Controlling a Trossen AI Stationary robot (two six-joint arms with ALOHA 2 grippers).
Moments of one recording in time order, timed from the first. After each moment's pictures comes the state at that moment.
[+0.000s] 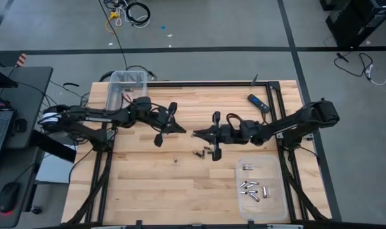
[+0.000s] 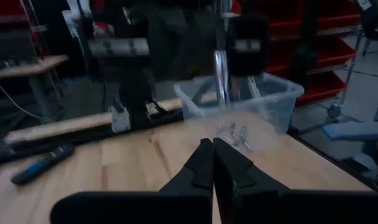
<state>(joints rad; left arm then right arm) 0.23 1.29 0.65 0.58 0.58 0.12 0.13 1.51 0.71 1.00 0.16 -0.11</state>
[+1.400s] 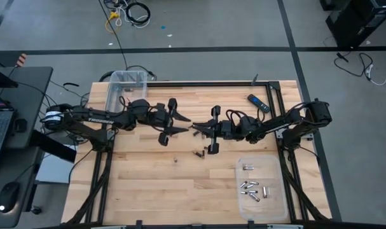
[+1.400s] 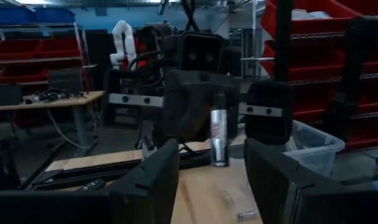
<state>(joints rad) 0.17 1.33 0.65 0.82 0.38 0.02 0.07 1.60 0.71 1.25 0.11 -0.20</state>
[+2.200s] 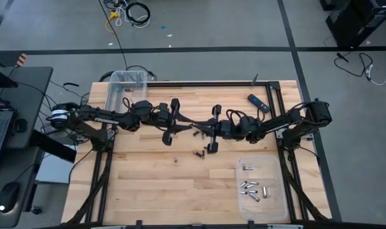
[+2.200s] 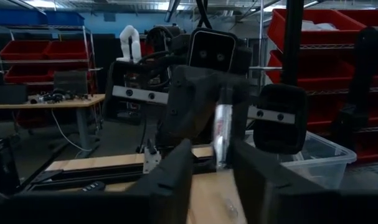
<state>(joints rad) 0.17 1.41 0.65 0.95 0.35 -0.03 0.06 1.60 0.71 1.24 0.15 -0.24</state>
